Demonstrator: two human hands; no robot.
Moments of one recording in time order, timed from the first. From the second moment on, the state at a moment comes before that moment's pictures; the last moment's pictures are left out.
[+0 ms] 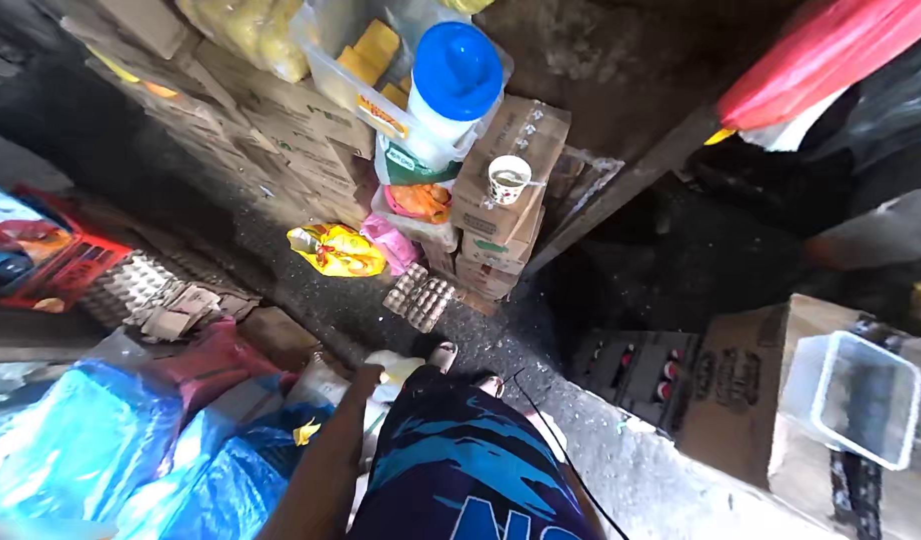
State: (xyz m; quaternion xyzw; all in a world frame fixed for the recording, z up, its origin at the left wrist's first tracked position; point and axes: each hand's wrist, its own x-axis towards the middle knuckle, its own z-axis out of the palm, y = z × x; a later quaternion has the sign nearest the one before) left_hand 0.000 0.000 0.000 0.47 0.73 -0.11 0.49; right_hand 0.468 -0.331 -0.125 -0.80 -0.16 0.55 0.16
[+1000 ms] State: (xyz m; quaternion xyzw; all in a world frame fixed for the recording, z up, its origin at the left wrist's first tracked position) left_hand -0.003 0.092 0.067 -0.11 0.68 0.43 0.58; right_hand 0.456 -0.315 -0.018 -0.84 0.04 0.53 0.10
